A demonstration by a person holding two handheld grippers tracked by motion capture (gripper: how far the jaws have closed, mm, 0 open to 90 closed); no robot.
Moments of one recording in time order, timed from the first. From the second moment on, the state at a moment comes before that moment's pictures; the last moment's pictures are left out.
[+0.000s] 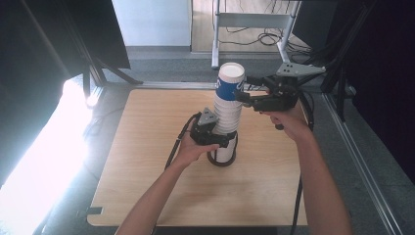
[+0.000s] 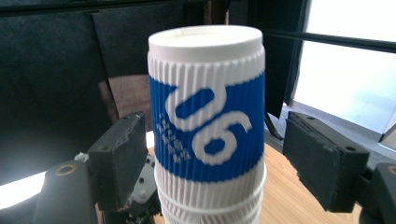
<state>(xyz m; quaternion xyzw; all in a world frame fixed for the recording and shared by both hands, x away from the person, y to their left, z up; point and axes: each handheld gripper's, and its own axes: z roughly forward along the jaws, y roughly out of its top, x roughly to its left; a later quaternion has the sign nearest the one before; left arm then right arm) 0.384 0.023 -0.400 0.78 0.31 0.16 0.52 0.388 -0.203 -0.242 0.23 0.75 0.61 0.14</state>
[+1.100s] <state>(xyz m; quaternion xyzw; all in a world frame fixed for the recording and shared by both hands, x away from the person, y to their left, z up) 0.383 0.023 -0.400 0.78 0.31 0.16 0.52 0.406 -0.163 -0.225 0.22 0.74 0.62 0.15</state>
